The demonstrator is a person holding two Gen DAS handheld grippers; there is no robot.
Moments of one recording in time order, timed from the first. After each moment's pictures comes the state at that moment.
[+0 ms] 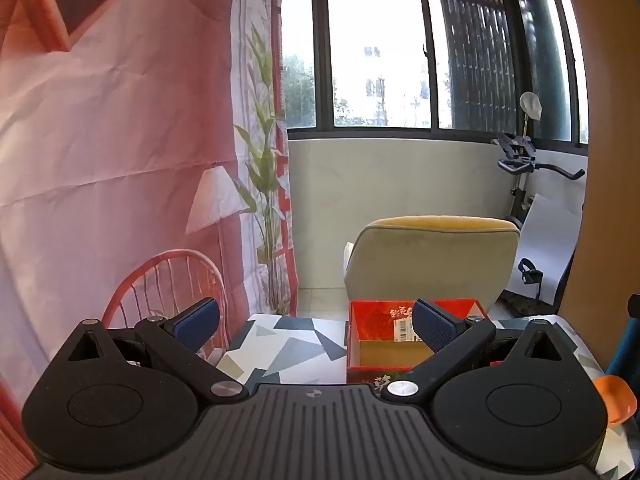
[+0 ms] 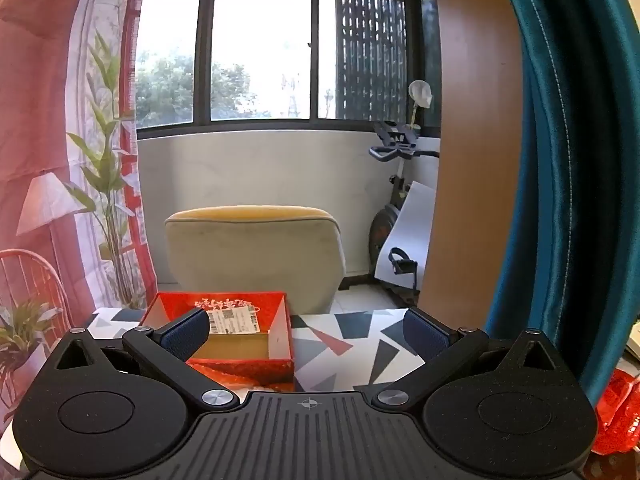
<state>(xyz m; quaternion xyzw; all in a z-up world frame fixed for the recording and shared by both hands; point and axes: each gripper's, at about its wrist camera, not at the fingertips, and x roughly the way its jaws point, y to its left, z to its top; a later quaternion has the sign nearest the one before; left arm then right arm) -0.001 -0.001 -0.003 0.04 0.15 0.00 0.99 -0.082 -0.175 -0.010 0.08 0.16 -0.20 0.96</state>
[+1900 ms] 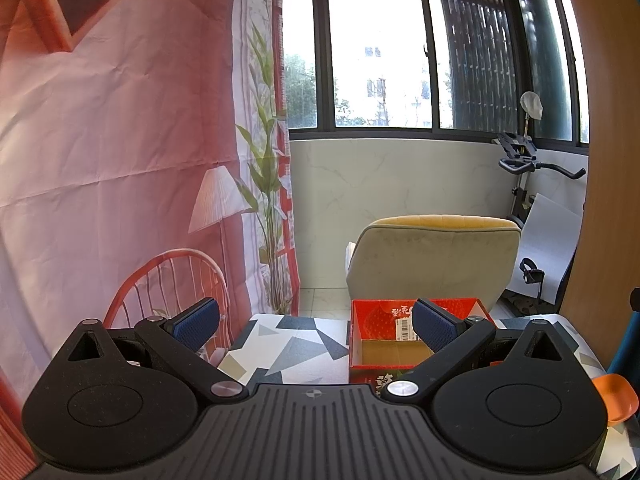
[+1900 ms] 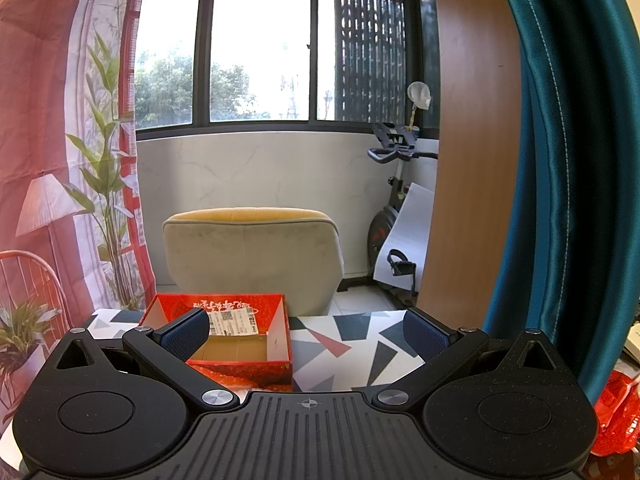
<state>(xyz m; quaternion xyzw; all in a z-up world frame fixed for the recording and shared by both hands) -0.004 -0.001 -0.005 0.05 0.16 0.00 0.99 -0.082 -0.177 -0.010 0.08 0.16 -0.20 0.96</state>
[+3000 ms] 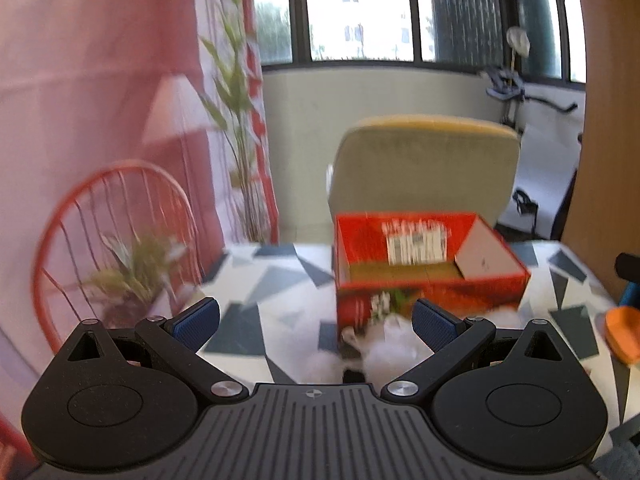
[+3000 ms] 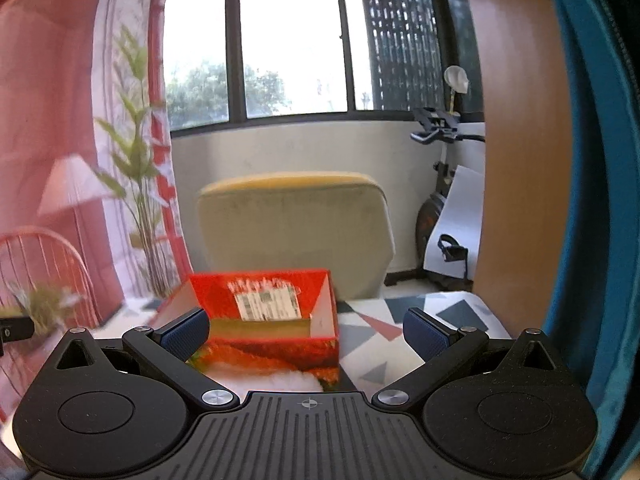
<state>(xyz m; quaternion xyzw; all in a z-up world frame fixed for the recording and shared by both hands) 0.060 0.000 -0.103 0.06 0.25 -0.03 0.97 -0.036 -0.187 -0.102 0.09 0.15 -0.13 0.98</state>
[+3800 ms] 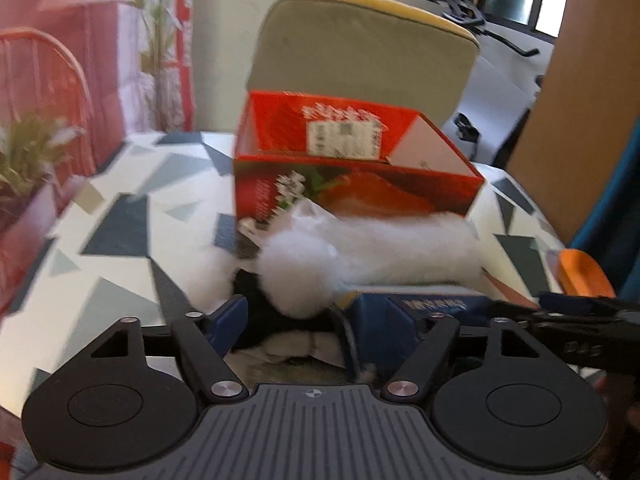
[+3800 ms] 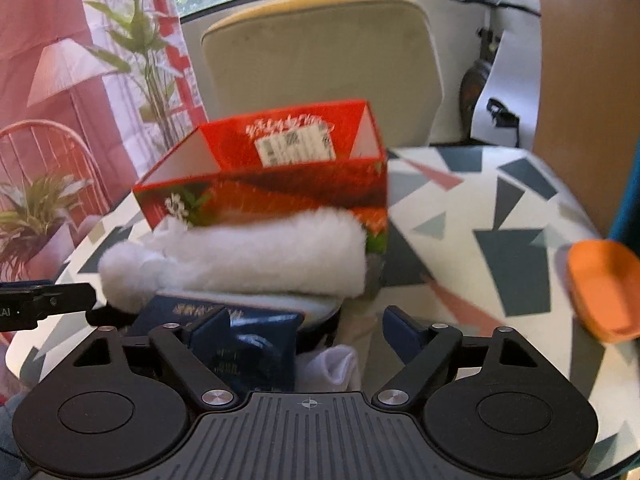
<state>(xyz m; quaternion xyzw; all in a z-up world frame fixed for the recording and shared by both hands) 0.102 -0.023 -0.204 -0.01 0.38 -0.15 0.91 0.030 -0.189 -0.228 0.15 0.32 -0.05 0.93</state>
